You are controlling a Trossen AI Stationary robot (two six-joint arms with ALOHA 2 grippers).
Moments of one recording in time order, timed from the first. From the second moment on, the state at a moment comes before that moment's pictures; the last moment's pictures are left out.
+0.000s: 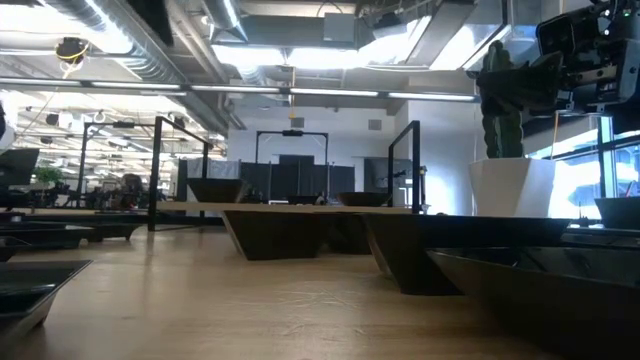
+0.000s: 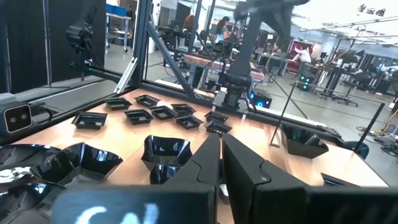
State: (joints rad) left arm -0.15 1.16 1.39 -1.47 -0.63 -0.38; right arm -0.18 0.67 0.02 0.76 -0.36 -0.22
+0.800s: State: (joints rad) left arm -0.47 0.37 0.18 0.28 -0.52 0.50; right arm -0.18 0.67 0.02 0.79 -0.36 -0.22
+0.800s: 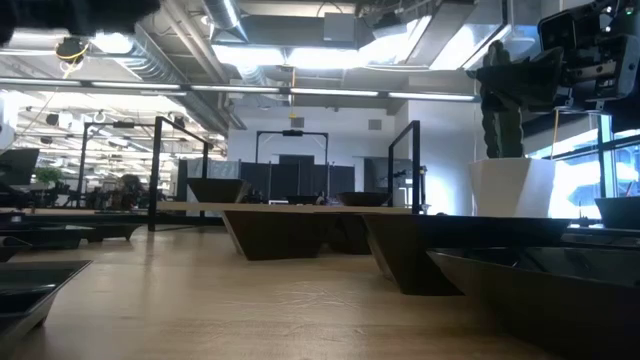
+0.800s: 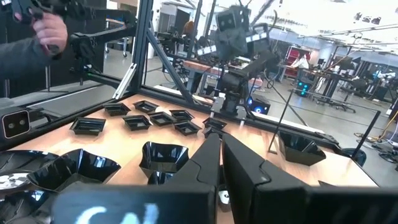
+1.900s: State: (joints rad) left arm -0.16 0.31 0.01 0.24 -0.23 0.23; right arm -0.18 0.67 0.02 0.83 -0.18 -0.14
